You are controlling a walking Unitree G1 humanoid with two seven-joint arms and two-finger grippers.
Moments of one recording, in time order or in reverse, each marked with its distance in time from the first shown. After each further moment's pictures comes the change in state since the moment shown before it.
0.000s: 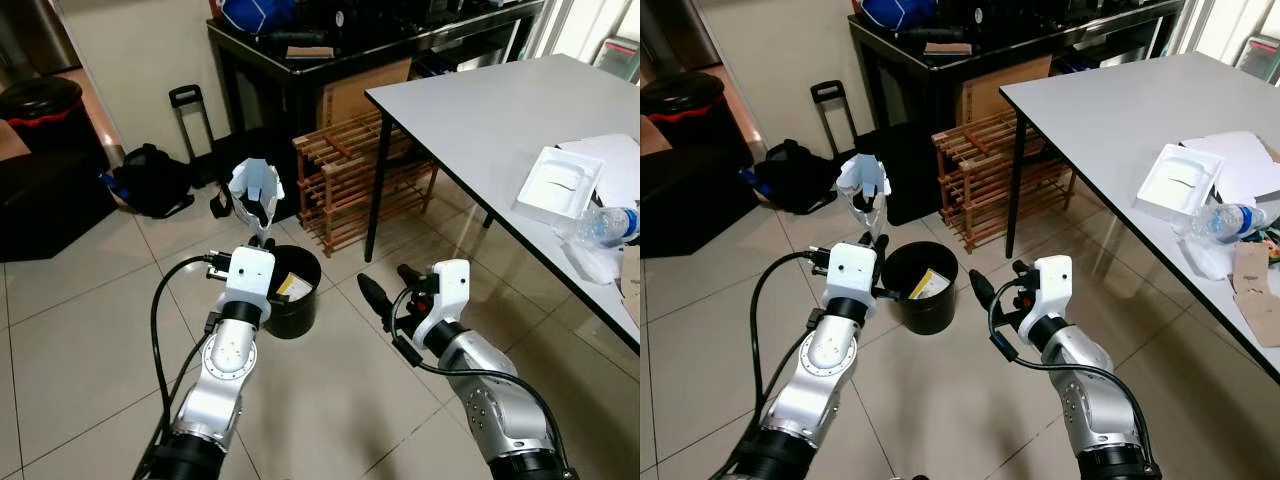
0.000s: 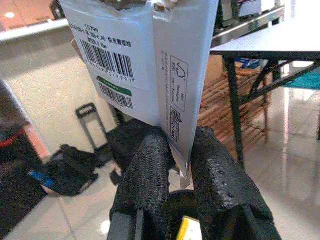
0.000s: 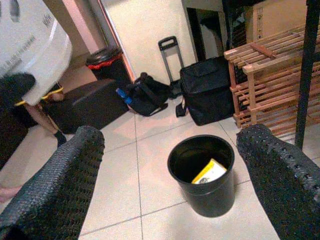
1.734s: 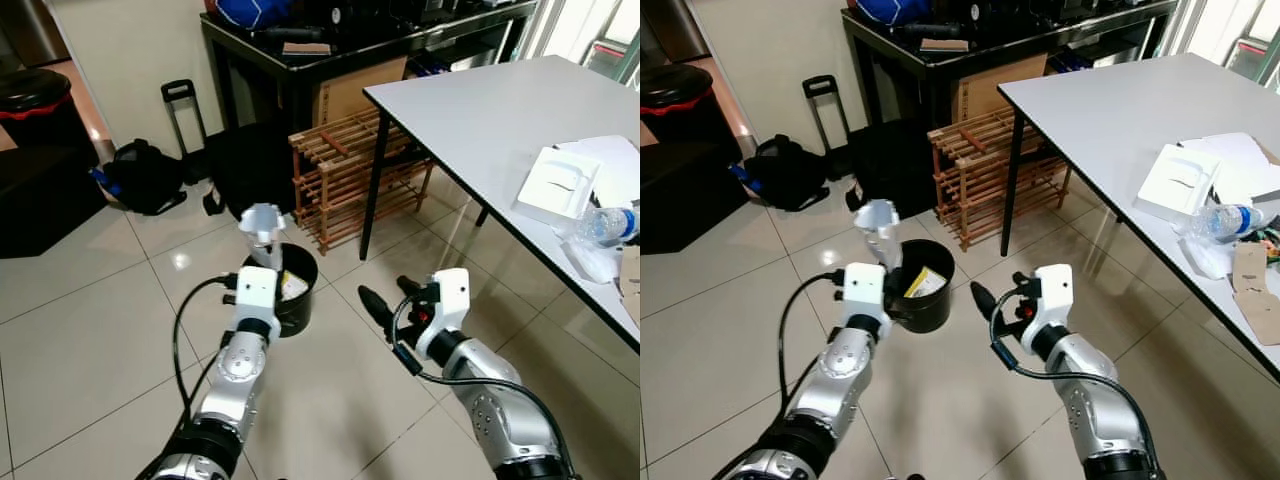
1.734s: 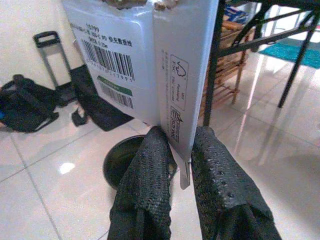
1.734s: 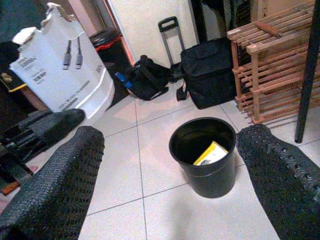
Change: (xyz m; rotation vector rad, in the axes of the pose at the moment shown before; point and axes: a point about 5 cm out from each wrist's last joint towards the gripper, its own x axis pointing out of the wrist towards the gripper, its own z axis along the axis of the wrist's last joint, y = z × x) left arm 0.002 -0.016 -0.047 -0.163 0.219 -0.037; right arm -0.006 -0.002 -0.011 0.017 0.066 0.021
